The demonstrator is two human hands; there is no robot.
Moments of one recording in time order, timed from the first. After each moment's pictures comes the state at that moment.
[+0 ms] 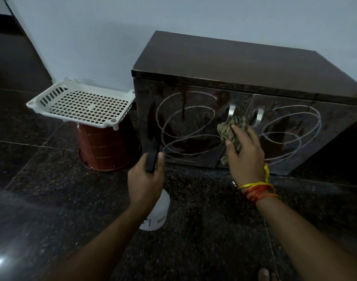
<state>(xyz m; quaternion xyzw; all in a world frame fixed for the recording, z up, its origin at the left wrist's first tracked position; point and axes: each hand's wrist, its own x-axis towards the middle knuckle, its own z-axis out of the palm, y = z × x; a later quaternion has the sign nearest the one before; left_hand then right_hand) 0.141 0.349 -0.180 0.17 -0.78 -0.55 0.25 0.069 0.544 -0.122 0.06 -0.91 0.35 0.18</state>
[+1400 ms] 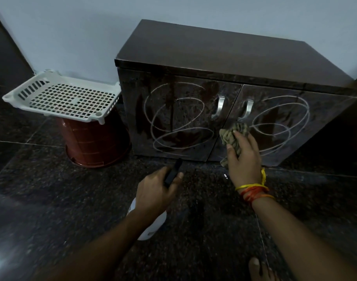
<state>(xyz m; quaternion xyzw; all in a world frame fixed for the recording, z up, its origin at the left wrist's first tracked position) 0.142 0.380 -0.219 0.05 -0.91 -0.40 0.12 0.070 0.574 -0.151 -0.01 -0.92 0.37 0.16</state>
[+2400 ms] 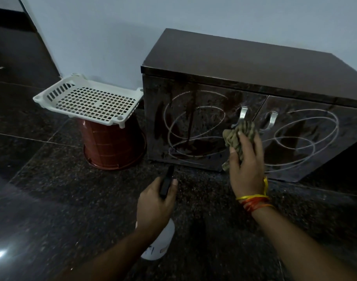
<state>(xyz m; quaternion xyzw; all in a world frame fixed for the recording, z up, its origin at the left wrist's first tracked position) 0.165 0.359 -0.221 0.17 -0.83 -0.52 0.13 0.059 0.536 -0.163 0.10 -0.89 0.36 0.26</state>
